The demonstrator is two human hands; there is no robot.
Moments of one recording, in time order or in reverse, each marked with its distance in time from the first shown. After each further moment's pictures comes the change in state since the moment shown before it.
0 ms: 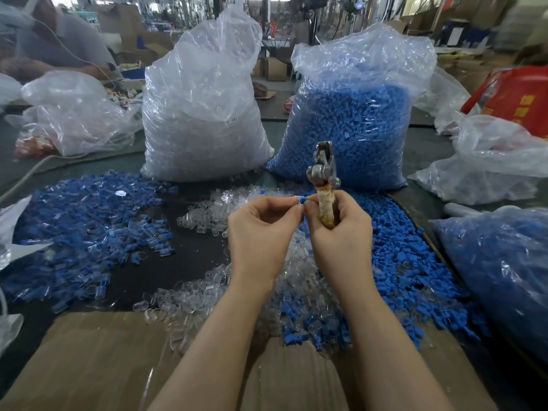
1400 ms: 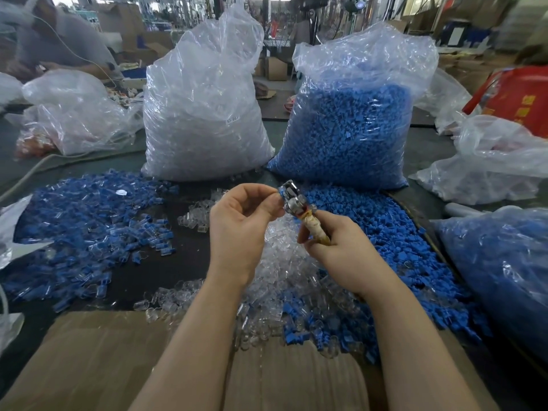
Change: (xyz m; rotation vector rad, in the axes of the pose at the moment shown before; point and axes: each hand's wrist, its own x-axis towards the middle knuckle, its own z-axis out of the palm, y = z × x) left_hand 0.018 -0.006 -0.026 -0.040 -0.070 0.158; right_hand 0.007 0.007 -0.025 -0.206 -0.577 0.070
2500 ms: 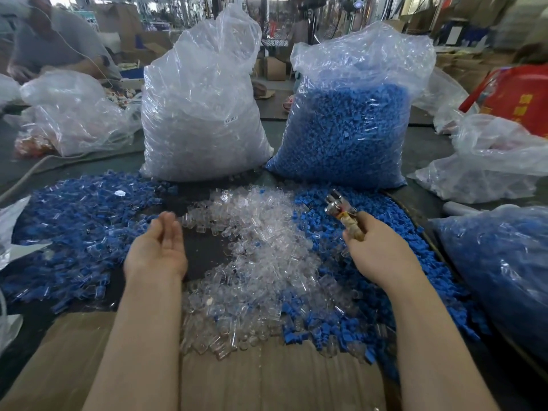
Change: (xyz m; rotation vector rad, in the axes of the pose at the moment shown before) left_hand 0.021 -0.010 -0.087 -0.830 0.863 -0.602; right_hand 0.000 0.028 -0.026 -0.387 0.149 0.395
